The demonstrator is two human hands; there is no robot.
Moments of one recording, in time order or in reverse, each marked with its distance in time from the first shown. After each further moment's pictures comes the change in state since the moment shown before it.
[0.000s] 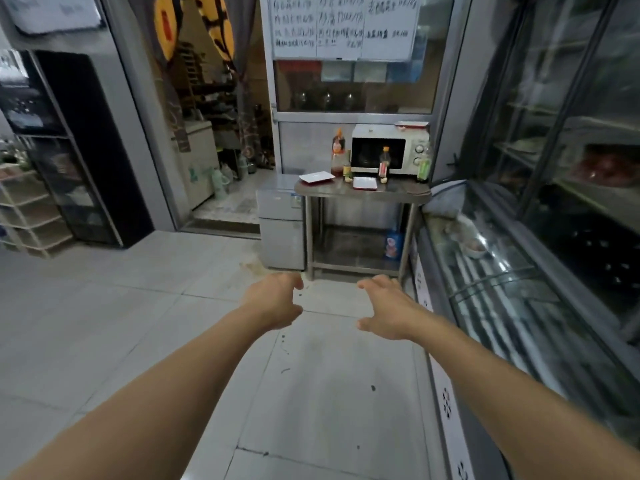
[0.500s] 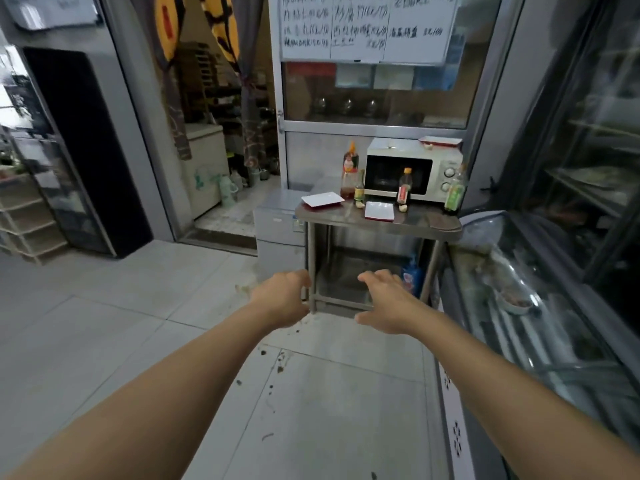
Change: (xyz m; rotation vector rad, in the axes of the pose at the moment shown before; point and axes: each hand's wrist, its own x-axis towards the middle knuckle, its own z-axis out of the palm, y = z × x) left_hand 0.315 0.025 -0.004 -0.041 0.041 -0.032; right_hand 0.309 0.103 -0.079 -0.009 0.015 -0.056
